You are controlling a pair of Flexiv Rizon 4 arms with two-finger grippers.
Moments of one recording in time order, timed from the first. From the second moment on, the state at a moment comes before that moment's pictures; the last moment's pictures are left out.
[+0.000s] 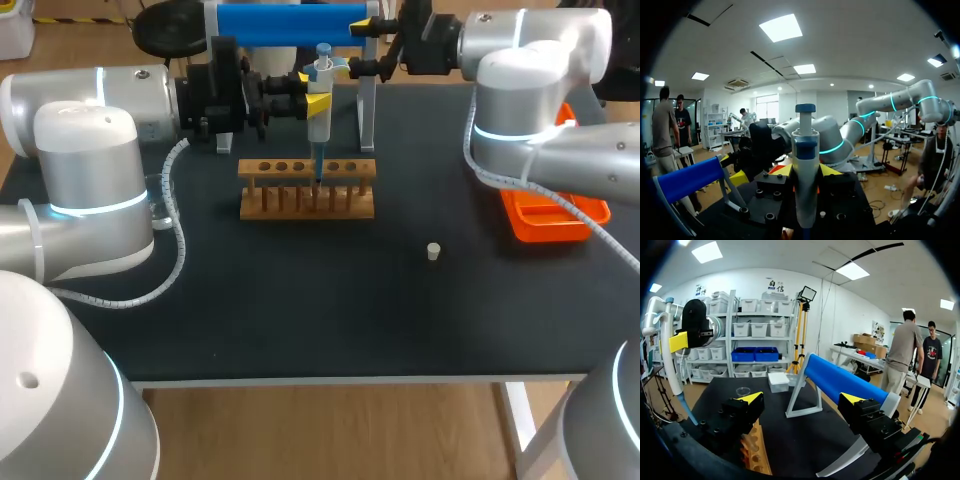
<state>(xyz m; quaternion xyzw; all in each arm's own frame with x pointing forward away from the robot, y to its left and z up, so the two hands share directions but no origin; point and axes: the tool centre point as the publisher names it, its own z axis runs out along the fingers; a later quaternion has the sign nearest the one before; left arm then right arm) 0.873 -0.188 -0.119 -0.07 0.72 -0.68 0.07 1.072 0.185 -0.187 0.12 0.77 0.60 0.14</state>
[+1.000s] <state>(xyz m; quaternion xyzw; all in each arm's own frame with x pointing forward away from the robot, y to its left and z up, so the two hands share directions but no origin) 0.911 -0.134 -0.133 -0.14 0.72 -0.66 0.13 1.072 0.185 -0.187 0.12 0.77 0.60 0.14</state>
